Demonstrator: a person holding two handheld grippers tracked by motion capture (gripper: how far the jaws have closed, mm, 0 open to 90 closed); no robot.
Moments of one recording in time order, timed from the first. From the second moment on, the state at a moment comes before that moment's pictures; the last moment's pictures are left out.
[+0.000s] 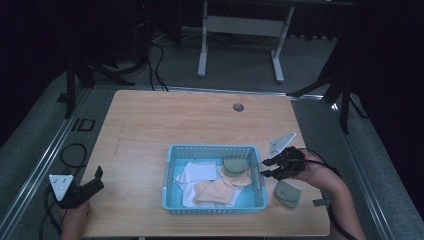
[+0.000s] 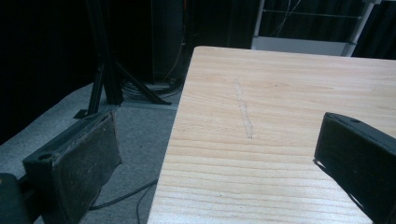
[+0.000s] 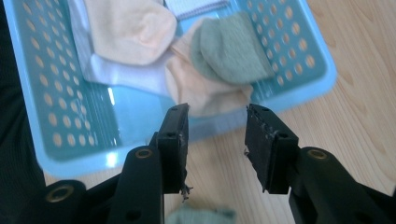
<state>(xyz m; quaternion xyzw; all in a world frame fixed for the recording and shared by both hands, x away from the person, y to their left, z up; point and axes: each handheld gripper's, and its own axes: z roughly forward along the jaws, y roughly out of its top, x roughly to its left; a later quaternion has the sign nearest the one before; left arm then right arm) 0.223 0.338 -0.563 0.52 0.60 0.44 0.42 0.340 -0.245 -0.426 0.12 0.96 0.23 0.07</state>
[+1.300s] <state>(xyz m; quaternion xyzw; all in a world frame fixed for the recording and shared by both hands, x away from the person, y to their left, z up) 0.223 0.339 -0.563 0.52 0.59 0.44 0.42 0.373 -0.148 -0.503 0.08 0.98 0.16 0.05</state>
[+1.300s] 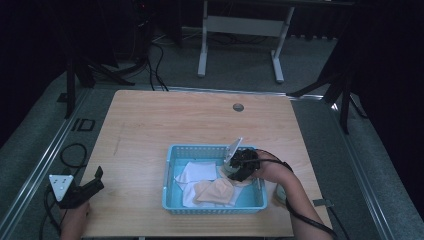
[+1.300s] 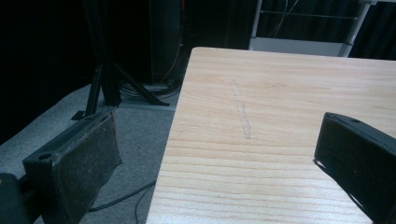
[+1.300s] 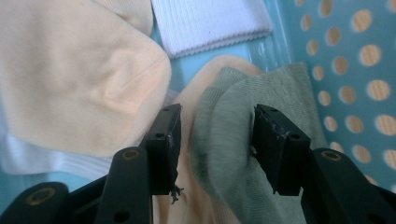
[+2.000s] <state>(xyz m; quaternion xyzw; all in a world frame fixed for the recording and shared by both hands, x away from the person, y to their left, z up) 0.223 0.338 -0.563 0.52 0.60 0.44 0.42 0.366 -0.148 -0.464 0.06 0.98 0.18 0.08</state>
